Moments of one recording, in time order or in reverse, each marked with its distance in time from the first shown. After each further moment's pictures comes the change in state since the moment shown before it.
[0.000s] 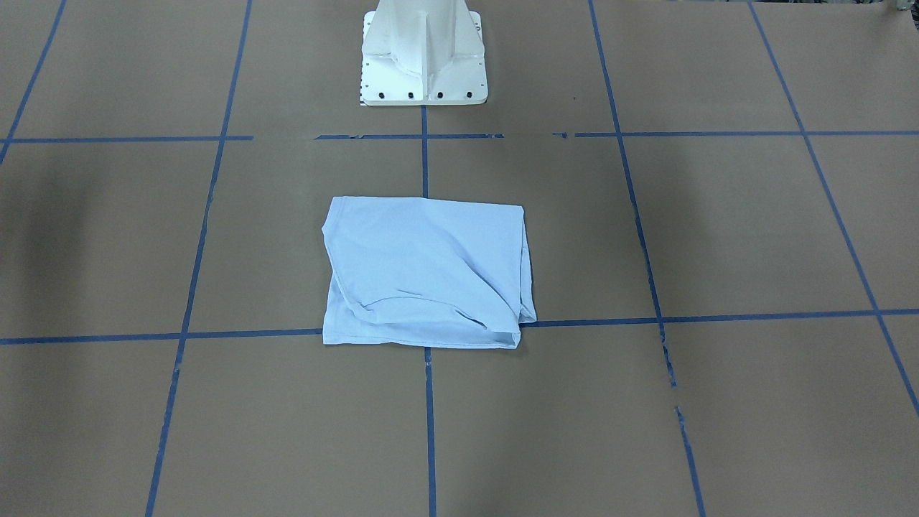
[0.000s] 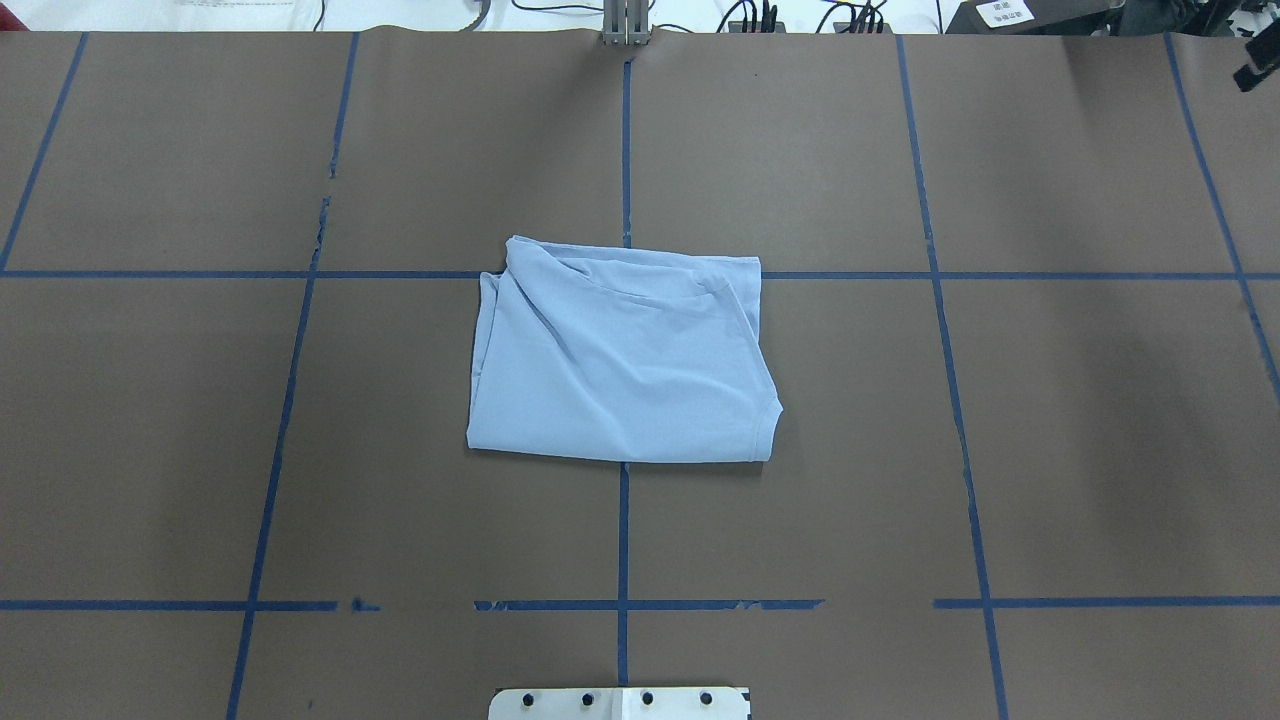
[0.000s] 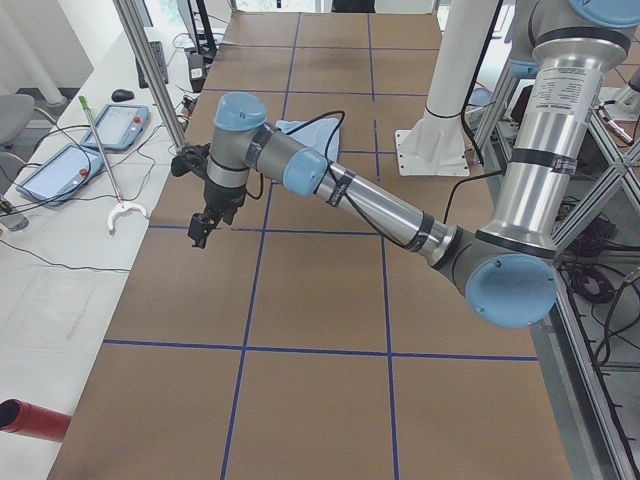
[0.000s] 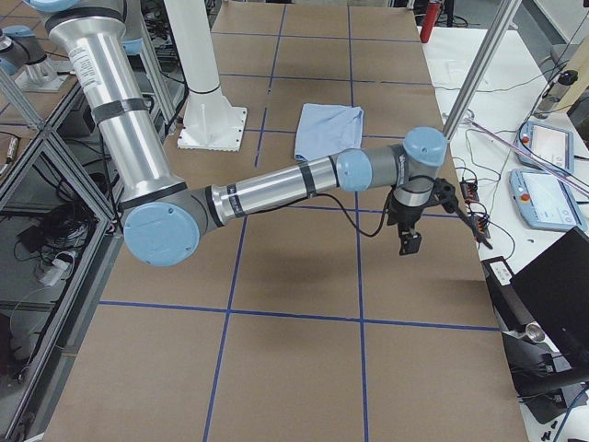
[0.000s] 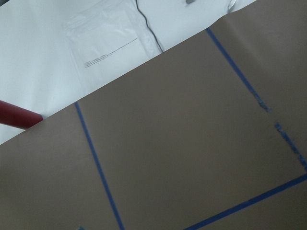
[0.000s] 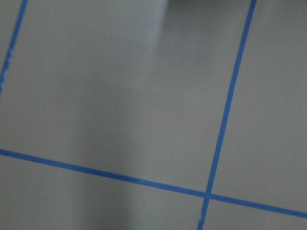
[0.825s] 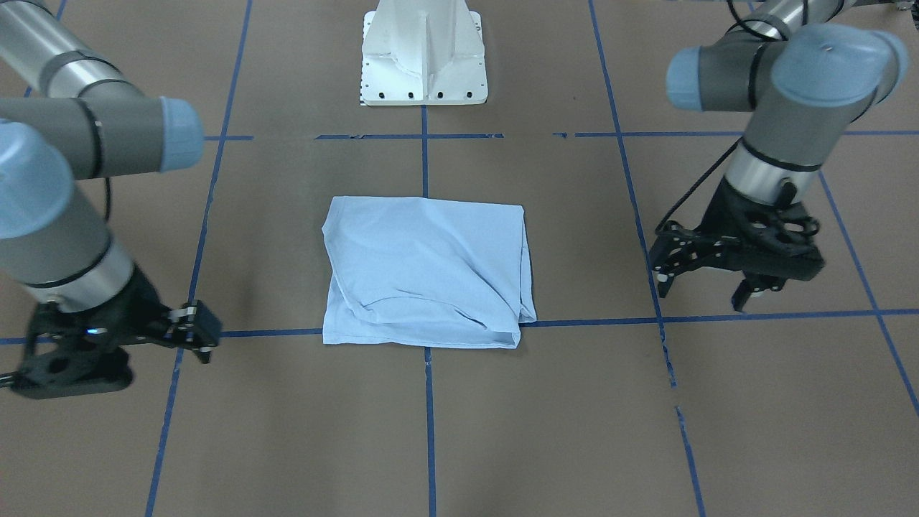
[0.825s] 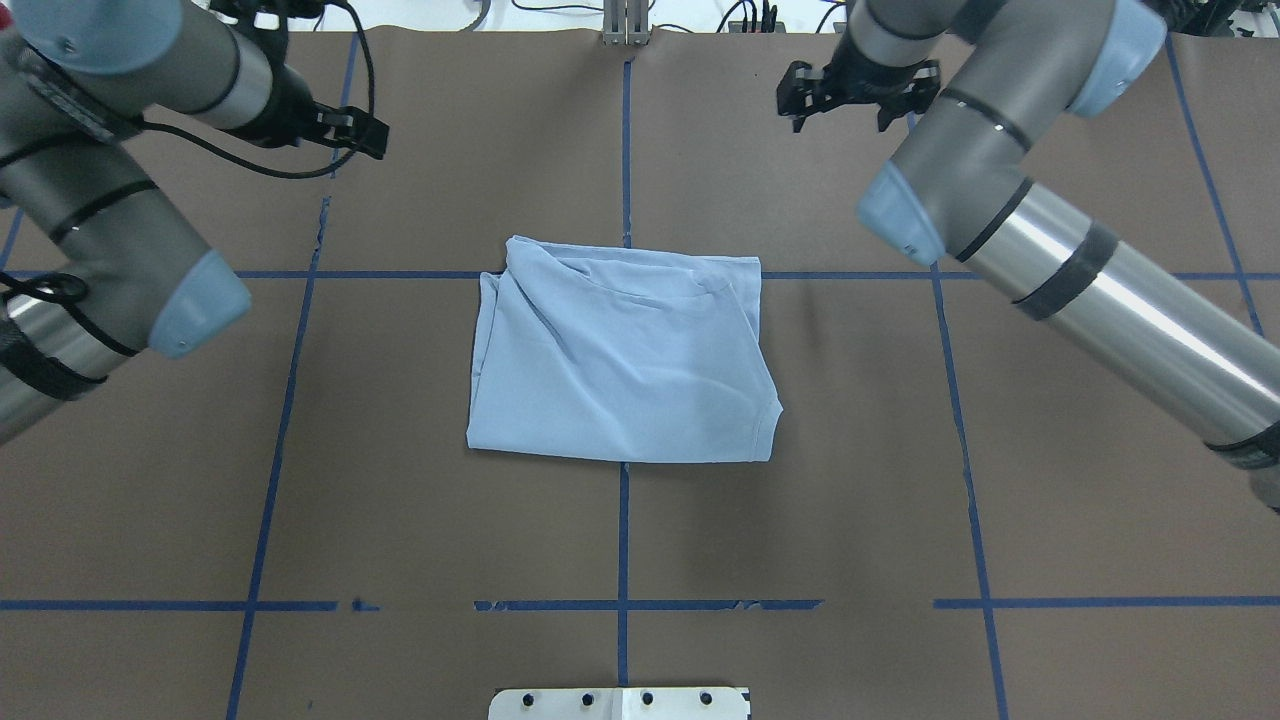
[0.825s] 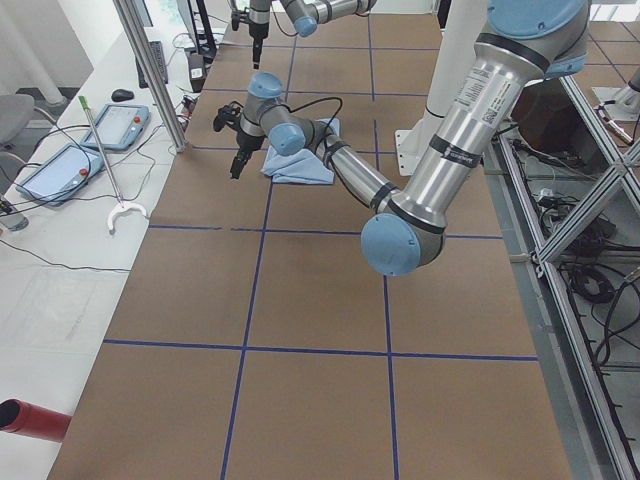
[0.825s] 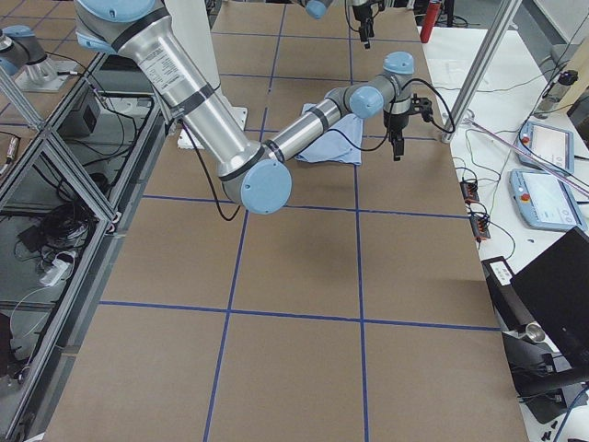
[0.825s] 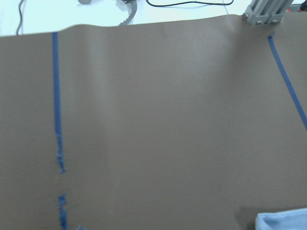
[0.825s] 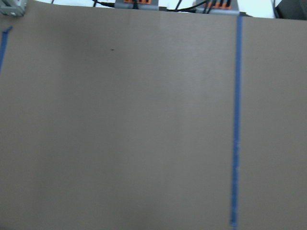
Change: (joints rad) left arm 0.482 -0.279 0.063 -0.140 0.202 -0.688; right arm -0.394 0.365 -0.027 0.105 -0.192 0.646
